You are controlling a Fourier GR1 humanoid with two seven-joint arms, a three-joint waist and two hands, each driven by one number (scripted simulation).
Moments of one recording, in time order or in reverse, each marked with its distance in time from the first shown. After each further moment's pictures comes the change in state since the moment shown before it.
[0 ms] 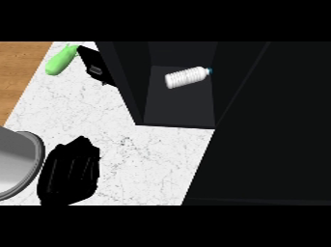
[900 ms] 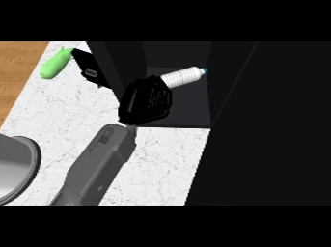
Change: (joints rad) left arm -0.740 -0.268 0.053 0.832 -0.084 0.024 -0.129; right arm 0.173 0.037 -0.066 -0.005 0.041 -0.154 -0.149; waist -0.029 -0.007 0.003
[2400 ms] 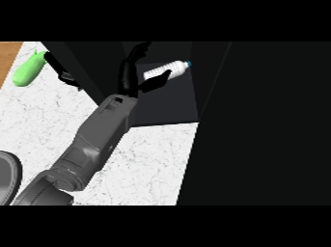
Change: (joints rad) left arm -0.417 0.003 0.213 0.640 -0.283 0.600 -0.068; right arm -0.028 0.093 0.007 0.018 -0.012 0.074 -0.020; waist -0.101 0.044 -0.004
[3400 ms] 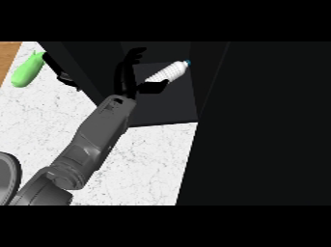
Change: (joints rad) left arm -0.025 0.008 -0.049 0.077 -0.027 0.124 0.129; right arm 0.000 0.004 -0.006 -0.005 0.016 0.012 0.021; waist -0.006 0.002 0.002
